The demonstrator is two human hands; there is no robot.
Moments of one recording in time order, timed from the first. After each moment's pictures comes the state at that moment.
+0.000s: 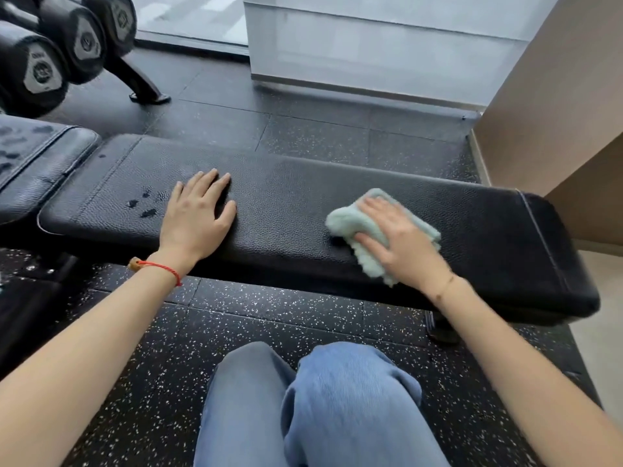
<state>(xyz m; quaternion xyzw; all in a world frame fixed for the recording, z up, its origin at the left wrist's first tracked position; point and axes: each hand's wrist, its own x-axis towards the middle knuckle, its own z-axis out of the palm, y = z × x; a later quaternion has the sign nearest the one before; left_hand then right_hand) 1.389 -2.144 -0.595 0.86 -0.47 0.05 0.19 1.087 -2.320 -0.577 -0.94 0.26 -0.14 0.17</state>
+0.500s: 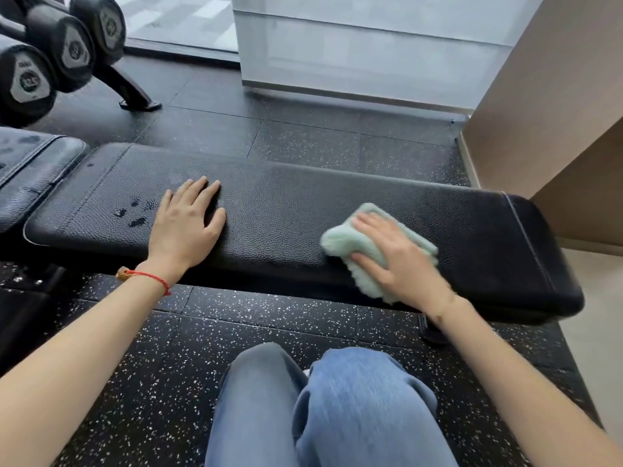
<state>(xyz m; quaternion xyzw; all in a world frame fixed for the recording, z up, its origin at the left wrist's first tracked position) 1.387 -2.143 -0.591 0.86 -0.48 0.05 0.18 1.065 -2.308 -0.575 -0.94 0.24 -0.15 0.17</state>
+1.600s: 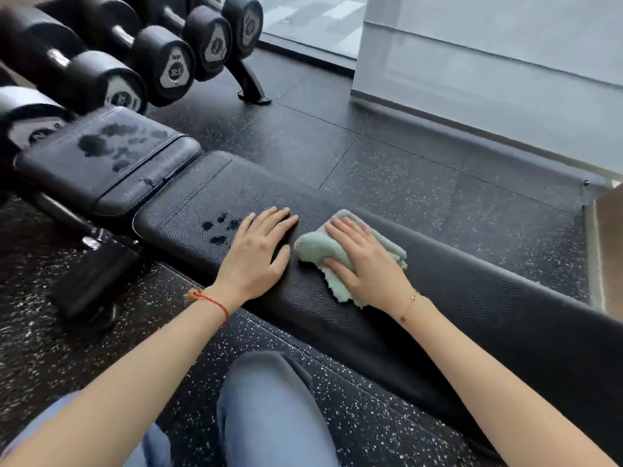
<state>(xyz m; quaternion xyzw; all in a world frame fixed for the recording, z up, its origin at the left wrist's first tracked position) 1.389 -2.144 -0.581 0.86 -0.47 0.01 0.21 1.247 -2.331 -0.569 -0.98 0.05 -0.08 0.20</state>
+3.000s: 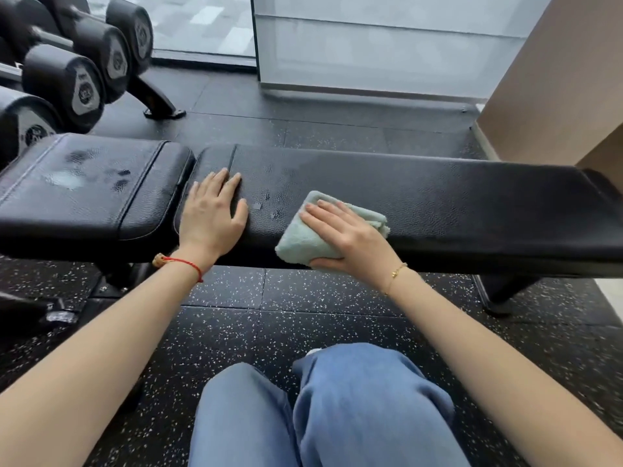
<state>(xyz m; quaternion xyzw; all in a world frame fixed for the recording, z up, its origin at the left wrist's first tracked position) 1.539 -2.043 -0.596 0.83 -0.52 0.05 0.19 1.286 -2.151 -0.593 -0.98 0.14 -0.17 0.00</state>
